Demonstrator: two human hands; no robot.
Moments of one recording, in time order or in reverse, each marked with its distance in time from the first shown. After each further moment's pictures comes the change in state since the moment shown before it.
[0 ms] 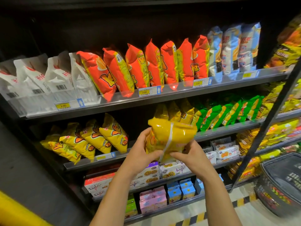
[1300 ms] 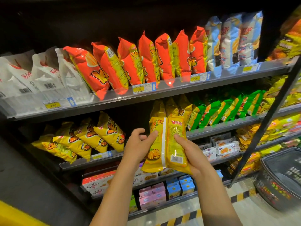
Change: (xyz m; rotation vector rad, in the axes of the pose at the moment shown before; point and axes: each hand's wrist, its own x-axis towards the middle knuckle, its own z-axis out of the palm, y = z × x) left_hand 0.035 0.019 0.016 0.051 0.284 -0.297; right_hand 0.019 0.001 0.001 0.703 -0.026 0.403
